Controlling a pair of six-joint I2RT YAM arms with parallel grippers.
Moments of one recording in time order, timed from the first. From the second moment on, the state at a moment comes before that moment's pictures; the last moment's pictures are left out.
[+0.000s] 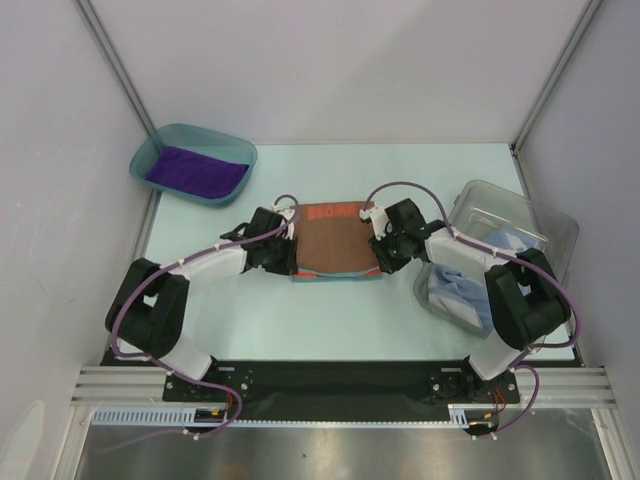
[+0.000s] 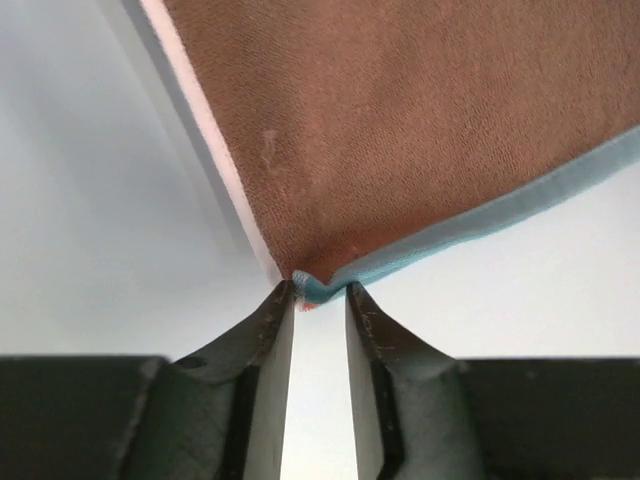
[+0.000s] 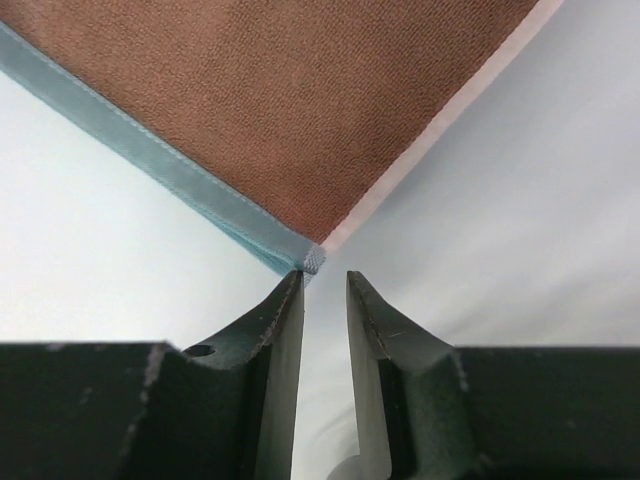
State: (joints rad) left arm -0.47 1.56 0.86 -0.29 0.15 -0.24; right arm 0.49 1.62 0.99 -0.40 -0.17 -0.18
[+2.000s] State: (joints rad) left arm -0.32 2.08 1.46 -0.20 0.25 -0.41; right arm 0.39 2.11 1.54 -0.33 -0.01 0.18
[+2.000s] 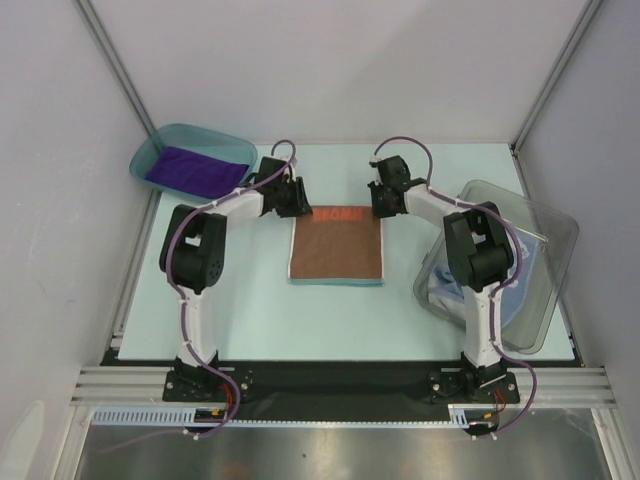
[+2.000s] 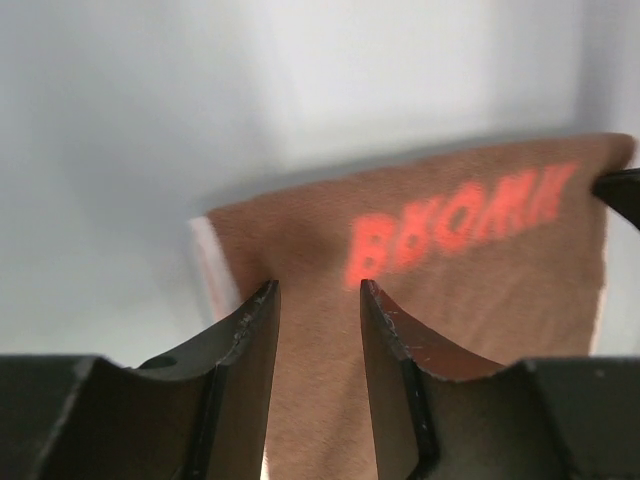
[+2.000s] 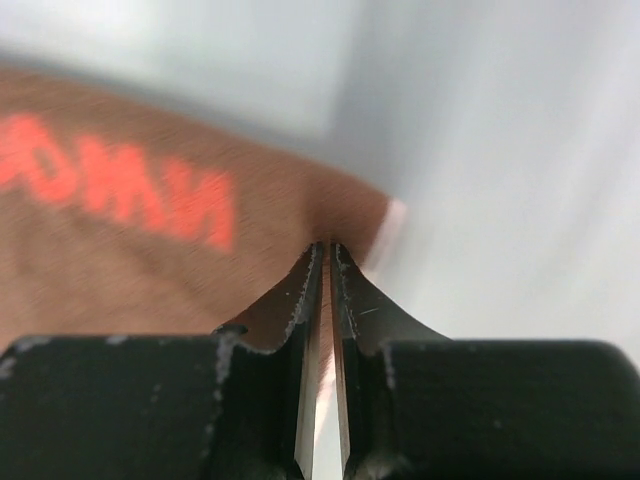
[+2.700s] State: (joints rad) left arm -0.29 2.19 1.65 -0.34 0.26 -0.31; right arm 0.34 2.17 1.64 -0.37 -0.09 0.04
